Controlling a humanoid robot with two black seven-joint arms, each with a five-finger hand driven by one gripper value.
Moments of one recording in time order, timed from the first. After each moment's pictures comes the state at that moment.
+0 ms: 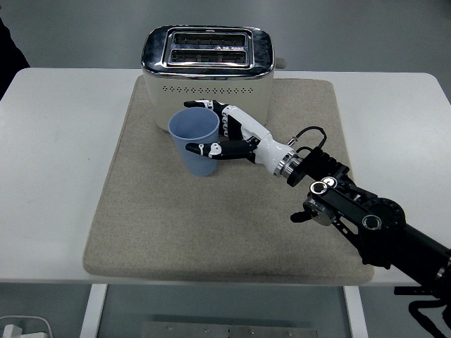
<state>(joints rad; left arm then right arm) -0.02 0.00 -0.06 -0.14 -0.04 -0.10 0.09 0.77 0.00 0.57 0.92 -0.89 0.09 0.38</state>
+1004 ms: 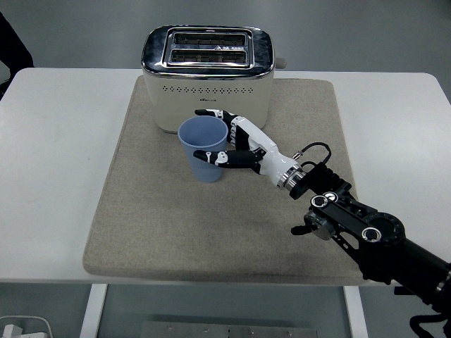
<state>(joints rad) -0.02 0.00 -0.06 -0.14 -0.04 -0.10 0.09 0.70 0.00 0.57 0.93 -0.87 0.04 0.41</state>
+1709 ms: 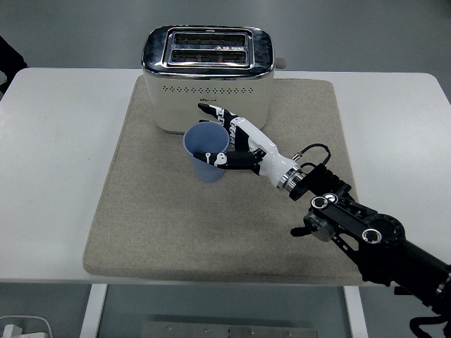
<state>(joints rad) -0.02 0.00 -0.06 -0.14 -0.04 -0.10 0.09 0.69 0.00 0.58 0.93 -0.87 0.05 0.42</state>
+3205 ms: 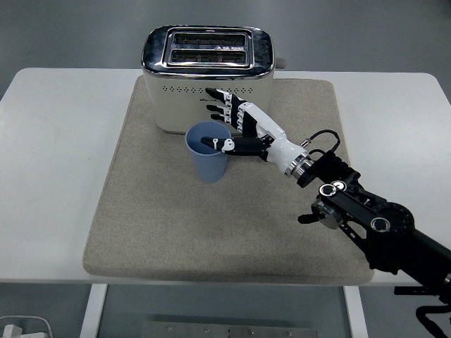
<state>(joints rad) -0.02 0.00 -0.06 -0.14 -0.04 -0.10 0.09 0.74 -0.04 0.59 0.93 -0.87 0.05 0.42</state>
